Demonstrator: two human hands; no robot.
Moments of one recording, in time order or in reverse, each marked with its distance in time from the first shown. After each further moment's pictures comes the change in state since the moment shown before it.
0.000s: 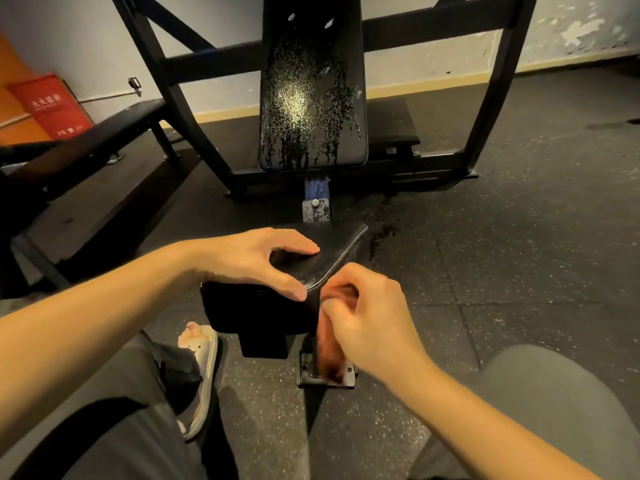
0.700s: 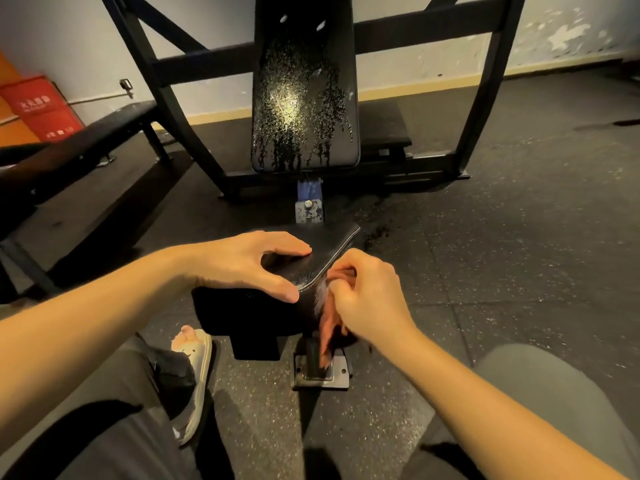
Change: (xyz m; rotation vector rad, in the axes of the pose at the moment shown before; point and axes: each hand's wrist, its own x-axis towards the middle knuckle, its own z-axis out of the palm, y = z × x) left_hand 0.001 -0.003 0.003 -0.034 -0.021 0.005; right_hand 0.030 0.021 -0.003 -0.093 -0.001 0.089
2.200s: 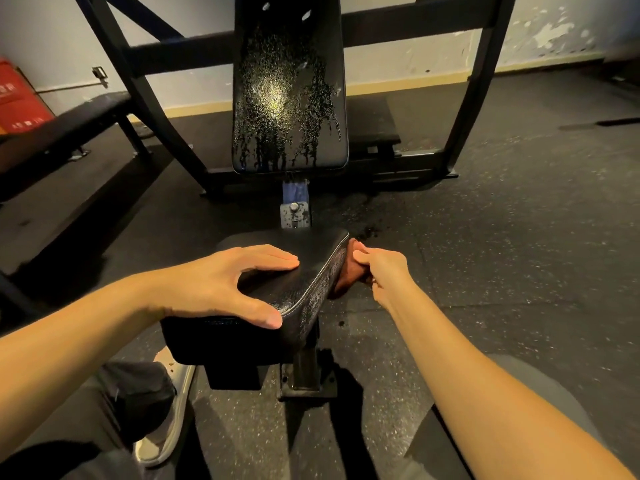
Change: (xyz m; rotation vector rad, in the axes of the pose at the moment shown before) left_hand 0.000 -0.006 0.006 -0.078 0.029 0.088; right_hand 0.121 0.093 0.016 0.754 0.150 0.771
